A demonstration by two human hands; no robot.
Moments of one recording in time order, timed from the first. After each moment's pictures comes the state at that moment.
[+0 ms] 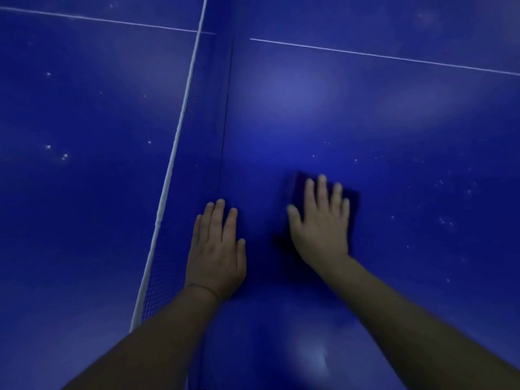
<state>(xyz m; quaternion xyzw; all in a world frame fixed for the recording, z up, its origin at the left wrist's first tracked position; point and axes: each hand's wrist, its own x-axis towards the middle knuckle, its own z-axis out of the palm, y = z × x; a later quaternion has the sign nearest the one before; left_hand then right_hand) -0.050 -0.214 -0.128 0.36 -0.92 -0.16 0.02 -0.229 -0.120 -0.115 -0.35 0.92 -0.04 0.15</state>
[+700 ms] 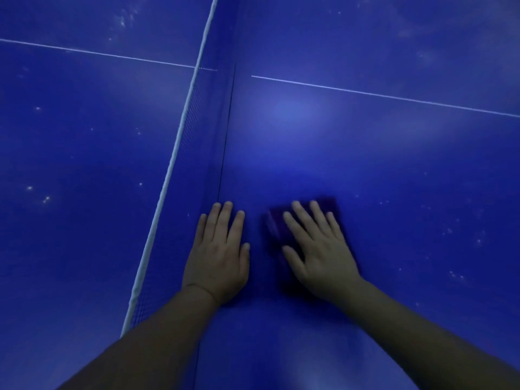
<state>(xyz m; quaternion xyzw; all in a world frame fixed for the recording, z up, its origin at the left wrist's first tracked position) -0.112 -0.279 -0.134 0.31 -0.94 -0.13 0.01 -0.283 -0.138 -0.118 -0.55 0.83 -0.05 0.13</state>
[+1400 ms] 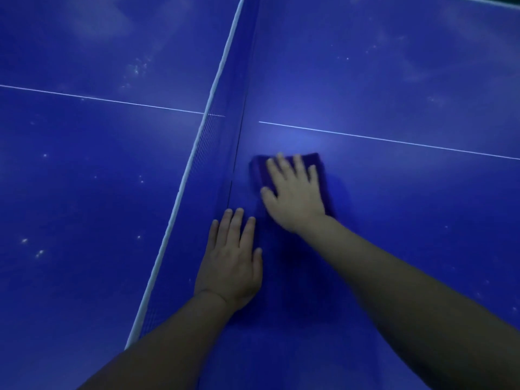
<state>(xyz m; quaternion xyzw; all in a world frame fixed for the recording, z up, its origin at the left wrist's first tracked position) -0.181 -0.337 -0.137 0.34 -0.93 -0.13 0.02 -0.377 -0.334 -0.116 -0.50 0.86 -0.03 0.12</state>
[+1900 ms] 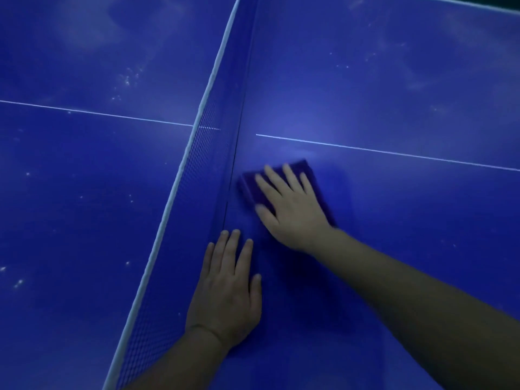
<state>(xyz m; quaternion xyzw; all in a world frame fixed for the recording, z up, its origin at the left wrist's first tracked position) -0.182 -0.337 -0.135 0.34 -0.93 -0.15 0.02 -0.391 -0.340 -0.118 -0.58 0.80 -0.04 0.11</state>
